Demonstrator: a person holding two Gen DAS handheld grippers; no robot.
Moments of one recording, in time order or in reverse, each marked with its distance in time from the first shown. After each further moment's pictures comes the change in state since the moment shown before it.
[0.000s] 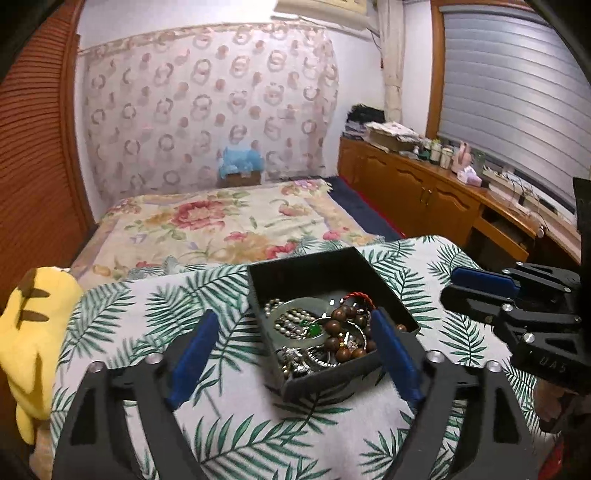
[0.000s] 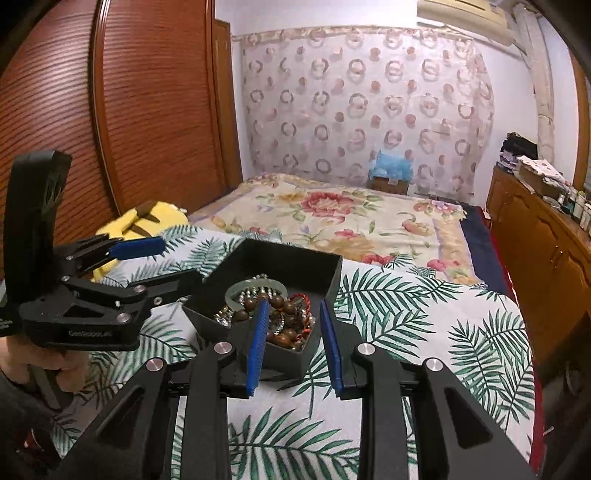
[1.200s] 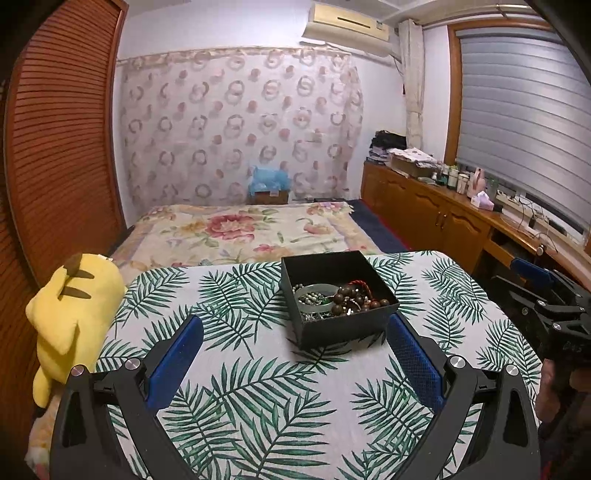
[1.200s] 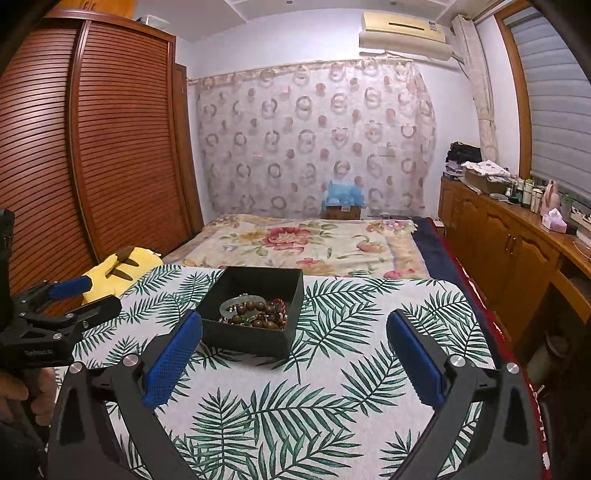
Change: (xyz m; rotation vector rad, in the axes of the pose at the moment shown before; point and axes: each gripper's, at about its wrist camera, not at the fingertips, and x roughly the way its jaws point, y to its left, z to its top) left arm -0.099 -0.001 -0.031 -0.053 -0.081 0.088; right arm -0.085 0.010 -0.031 0.114 -0.153 -0.166
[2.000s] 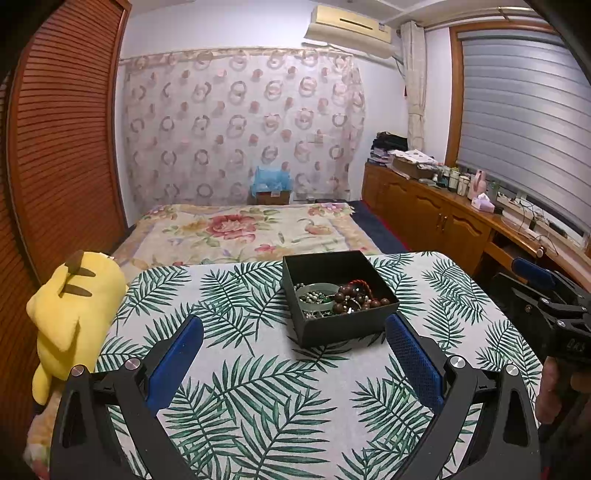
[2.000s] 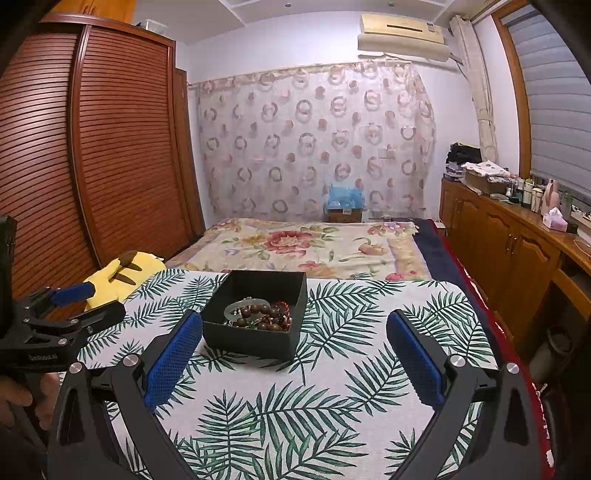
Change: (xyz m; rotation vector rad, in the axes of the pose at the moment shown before) left arm -0.002 0.000 0.002 -0.005 0.001 0.002; right arm -0.001 0.001 -0.001 0.003 -0.011 -0.002
